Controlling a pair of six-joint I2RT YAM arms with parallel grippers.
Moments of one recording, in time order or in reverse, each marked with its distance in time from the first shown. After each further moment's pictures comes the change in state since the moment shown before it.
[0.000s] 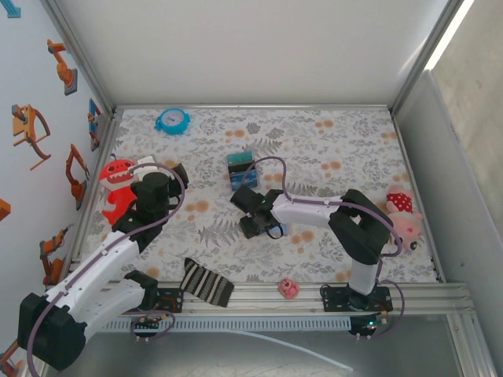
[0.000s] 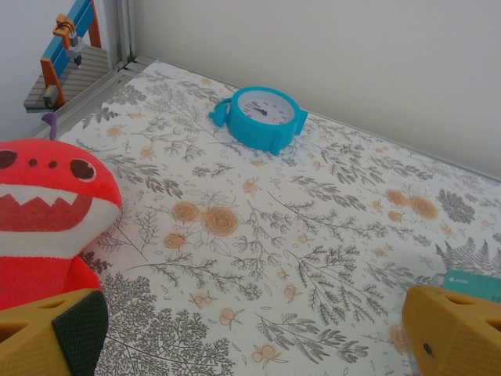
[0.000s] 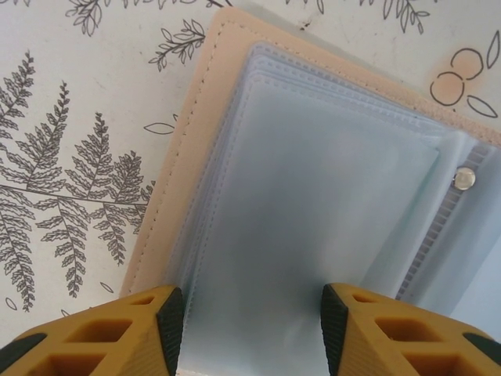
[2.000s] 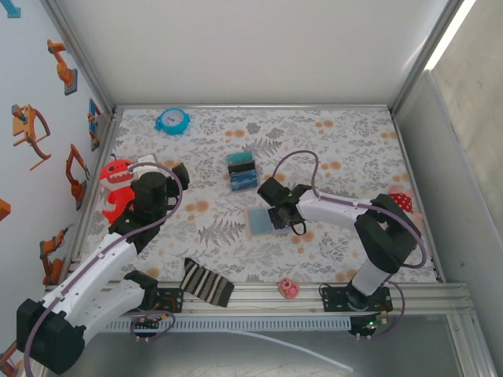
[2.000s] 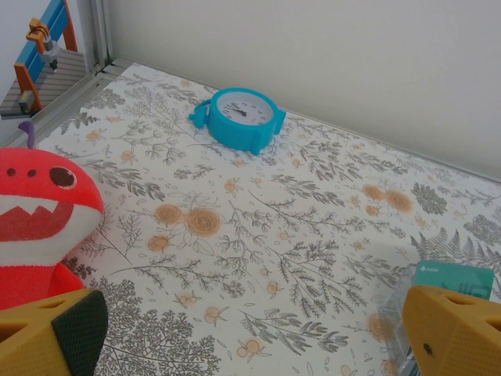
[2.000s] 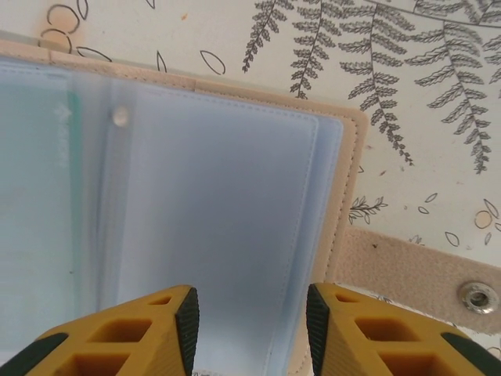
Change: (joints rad) left arm 0.000 -0.028 0.021 -0.034 0.053 0.024; right arm -0.158 -0.184 -0.159 -0.064 0.139 0.025
